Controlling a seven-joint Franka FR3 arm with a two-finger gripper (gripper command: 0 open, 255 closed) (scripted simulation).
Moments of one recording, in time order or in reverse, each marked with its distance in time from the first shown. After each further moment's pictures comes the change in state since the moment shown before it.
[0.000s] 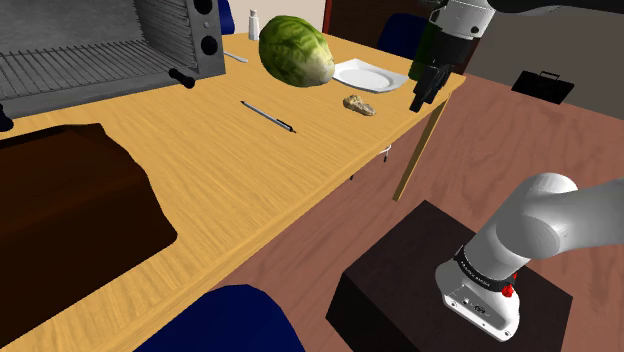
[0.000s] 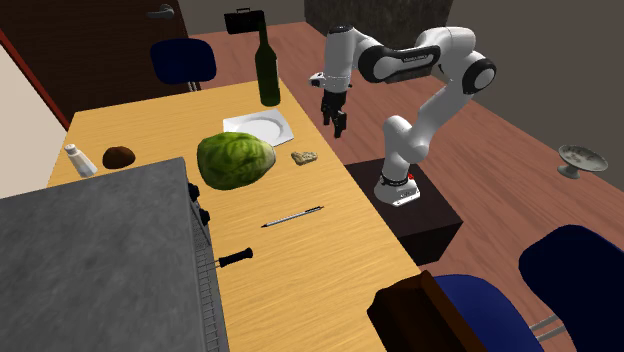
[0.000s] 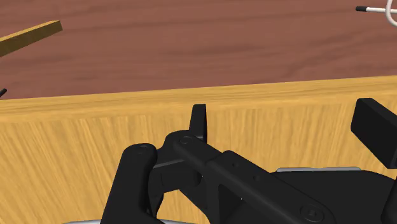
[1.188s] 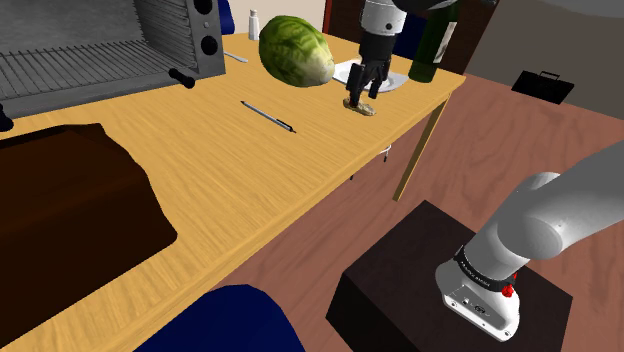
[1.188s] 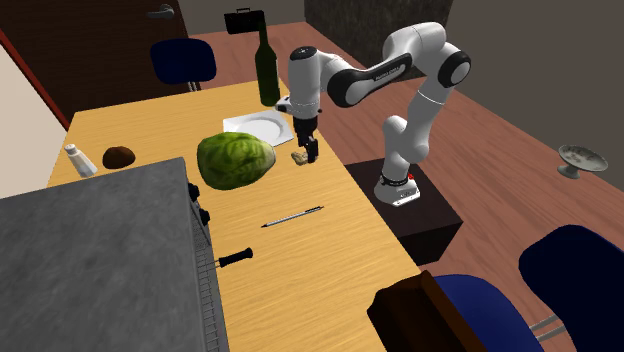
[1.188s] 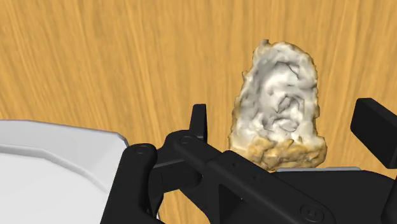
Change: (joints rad) arm 0.030 0.427 0.161 0.290 0.001 0.082 0.181
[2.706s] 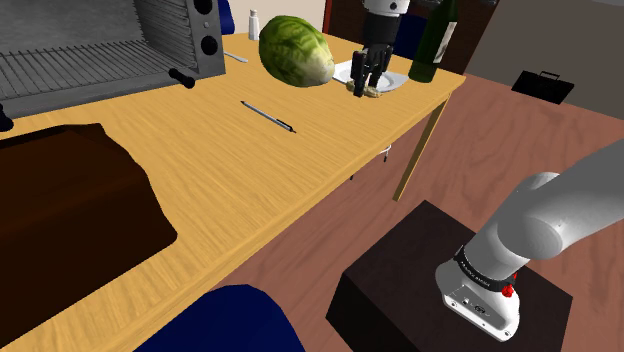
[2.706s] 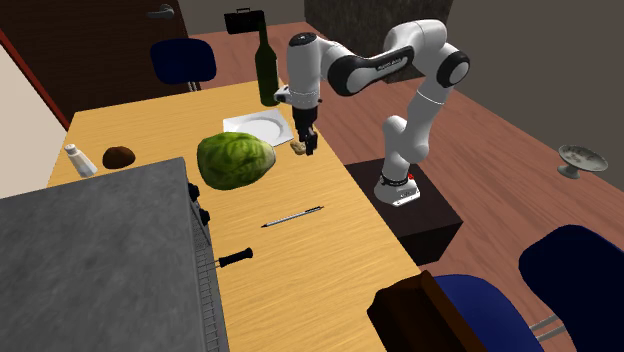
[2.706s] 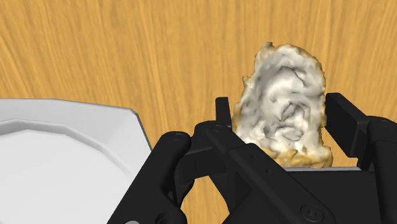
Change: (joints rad) arm -0.001 0.015 0.001 0.102 -0.002 -0.086 0.005
